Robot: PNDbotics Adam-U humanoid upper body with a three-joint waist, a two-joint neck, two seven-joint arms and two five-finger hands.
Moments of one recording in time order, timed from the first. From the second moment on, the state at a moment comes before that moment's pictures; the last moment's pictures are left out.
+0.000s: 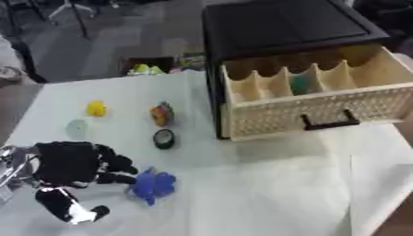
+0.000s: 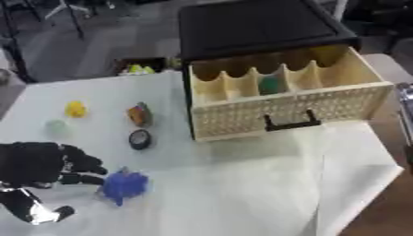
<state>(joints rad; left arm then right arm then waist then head) -0.65 0.67 -0.48 -1.42 -1.14 -0.89 -0.22 -0.55 -0.56 -0.06 -1.99 0.11 0.00 -0.55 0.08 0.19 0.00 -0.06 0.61</state>
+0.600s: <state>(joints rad) -0.67 0.62 -0.48 -1.33 -1.26 -0.90 -0.17 -0.55 -0.55 -0.06 -1.99 0.11 0.00 -0.55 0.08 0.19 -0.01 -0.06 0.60</state>
